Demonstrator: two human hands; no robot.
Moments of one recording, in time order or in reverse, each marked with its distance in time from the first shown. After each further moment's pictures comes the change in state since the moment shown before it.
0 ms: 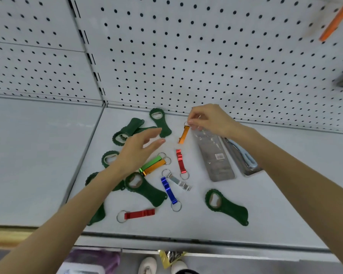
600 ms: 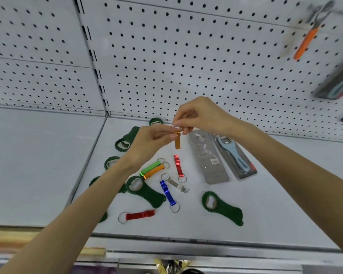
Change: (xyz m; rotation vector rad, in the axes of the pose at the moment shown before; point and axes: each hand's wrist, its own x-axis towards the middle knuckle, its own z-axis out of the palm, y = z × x) left_hand -0.002 0.054 -0.009 -0.529 0.009 0.083; right_hand -0.034 -0.092 -0.021 0.018 -0.038 -0.205
